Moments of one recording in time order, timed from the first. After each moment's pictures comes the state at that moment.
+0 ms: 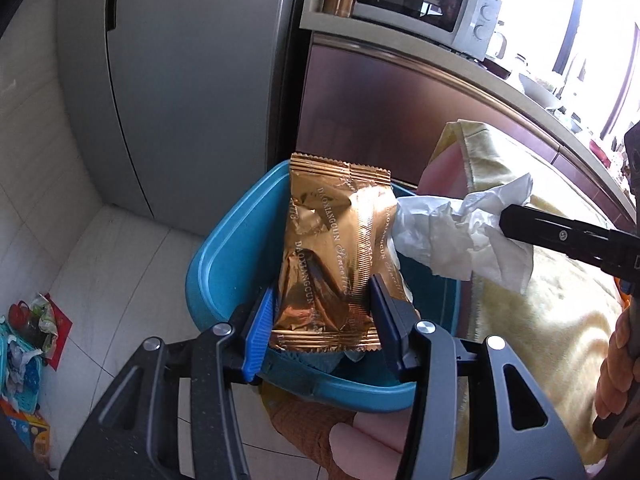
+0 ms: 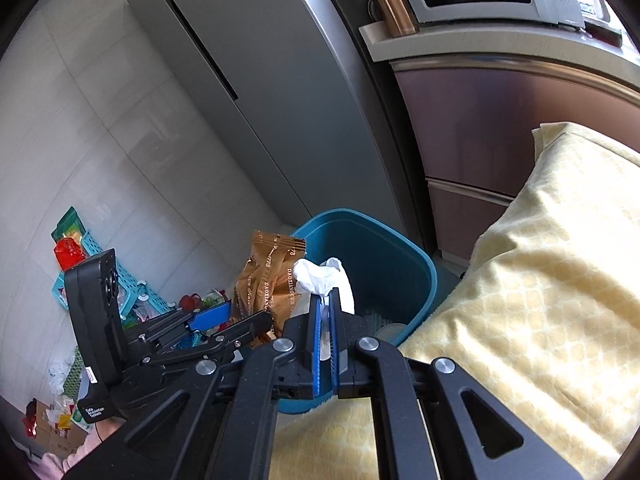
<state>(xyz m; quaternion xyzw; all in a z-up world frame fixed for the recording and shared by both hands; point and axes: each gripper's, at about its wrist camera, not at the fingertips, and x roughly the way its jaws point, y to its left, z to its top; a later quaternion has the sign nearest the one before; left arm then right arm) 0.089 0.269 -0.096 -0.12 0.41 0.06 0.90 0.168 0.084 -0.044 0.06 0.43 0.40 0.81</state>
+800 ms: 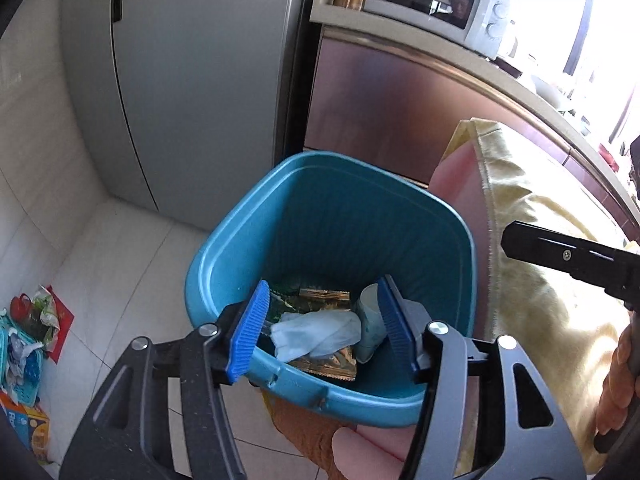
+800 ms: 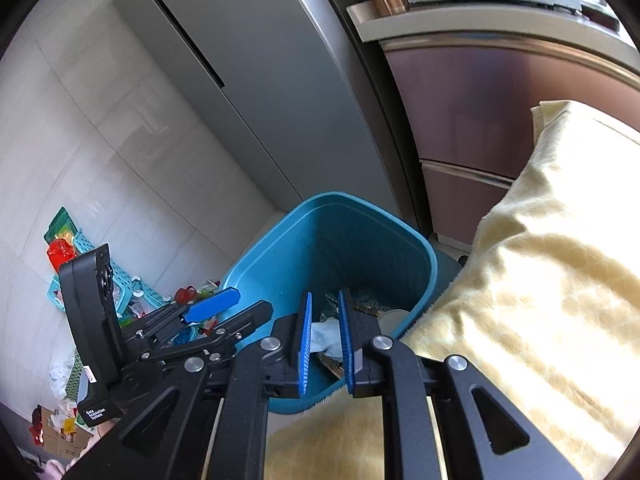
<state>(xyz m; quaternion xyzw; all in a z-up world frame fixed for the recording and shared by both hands) 0.101 0.270 -0.104 -0.12 0.40 0.07 0.91 0.167 0.086 -0.049 0.06 0.45 0.39 0.80</state>
